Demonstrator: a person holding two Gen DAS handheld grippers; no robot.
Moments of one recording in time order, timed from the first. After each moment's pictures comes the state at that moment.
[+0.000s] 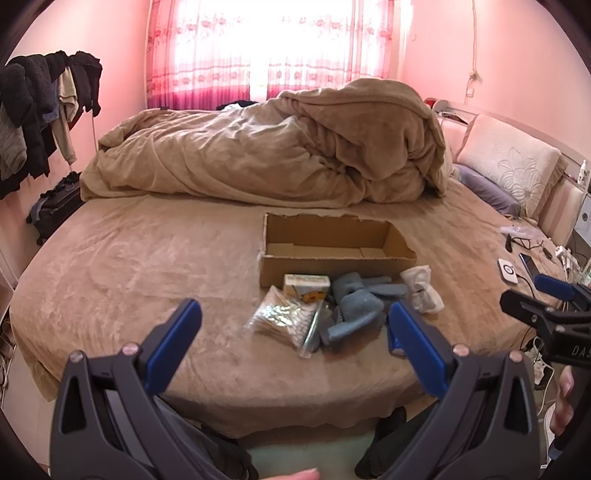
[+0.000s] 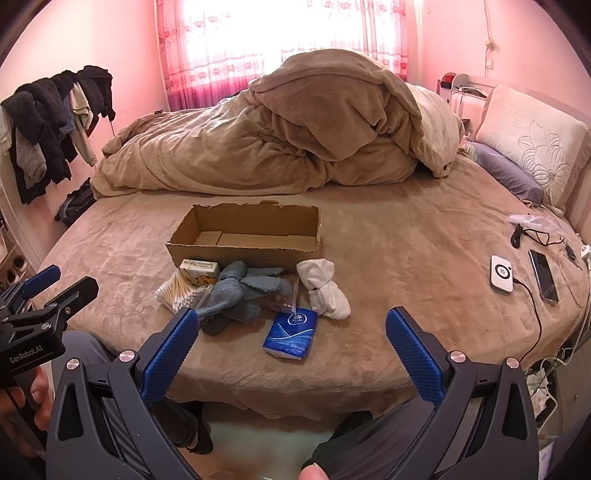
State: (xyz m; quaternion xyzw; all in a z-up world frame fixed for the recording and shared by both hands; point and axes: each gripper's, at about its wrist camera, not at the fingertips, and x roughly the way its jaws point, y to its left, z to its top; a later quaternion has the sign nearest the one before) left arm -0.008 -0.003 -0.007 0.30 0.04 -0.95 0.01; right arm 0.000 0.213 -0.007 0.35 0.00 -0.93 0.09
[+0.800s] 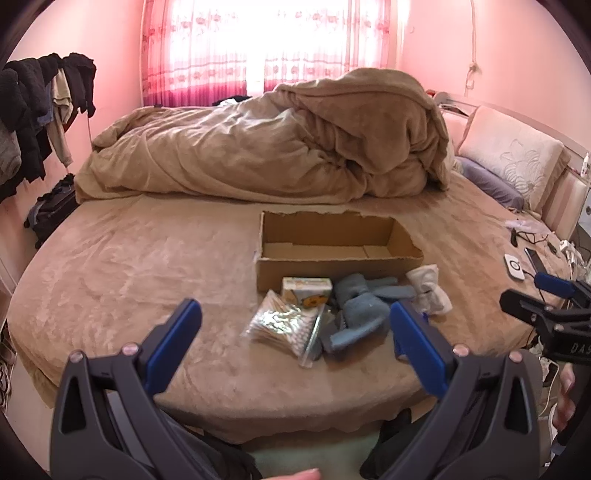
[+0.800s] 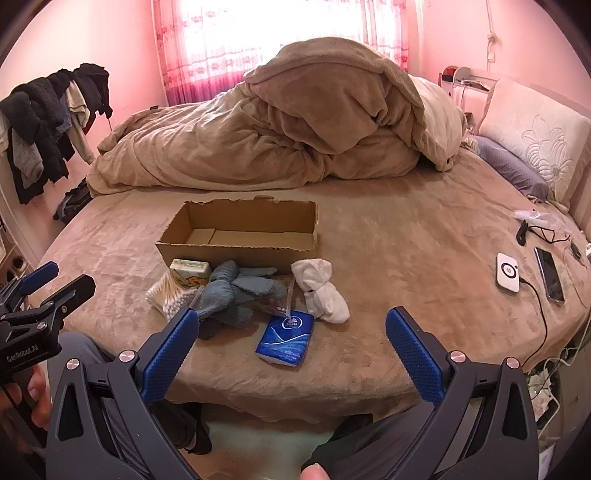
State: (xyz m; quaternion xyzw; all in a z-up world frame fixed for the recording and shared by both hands) left arm -0.039 -0.002 -0.019 0.32 0.03 -0.95 0.01; right arm -0.027 0.220 -0.018 0.36 -0.01 -0.93 0.09
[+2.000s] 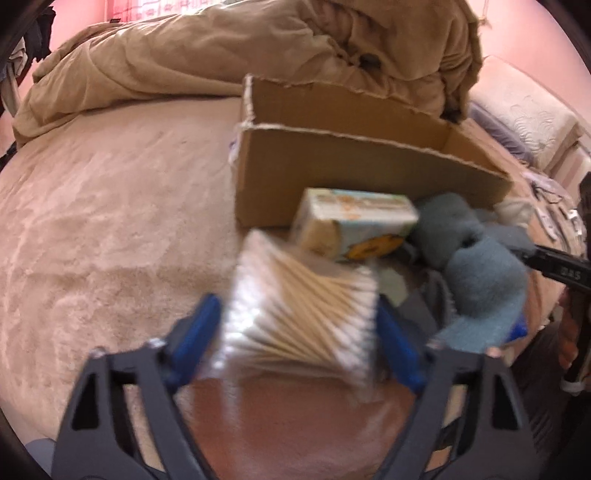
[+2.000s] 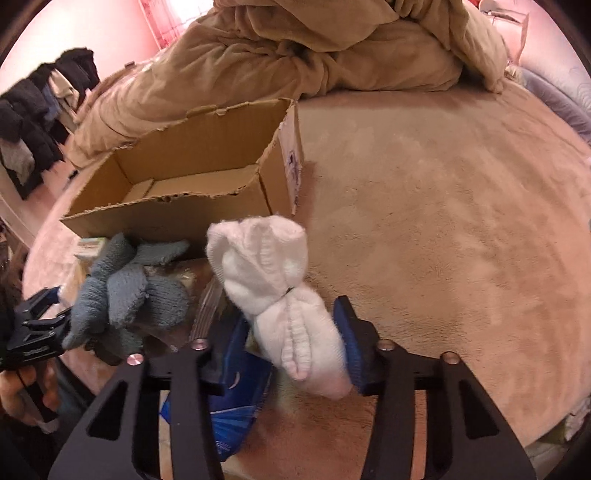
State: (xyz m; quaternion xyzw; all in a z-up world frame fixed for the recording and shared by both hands) left arm -0.167 -0.029 -0.182 0.44 0.05 -0.90 -0.06; right arm -0.166 0.255 -0.164 0.46 -0.05 -0.87 0.16
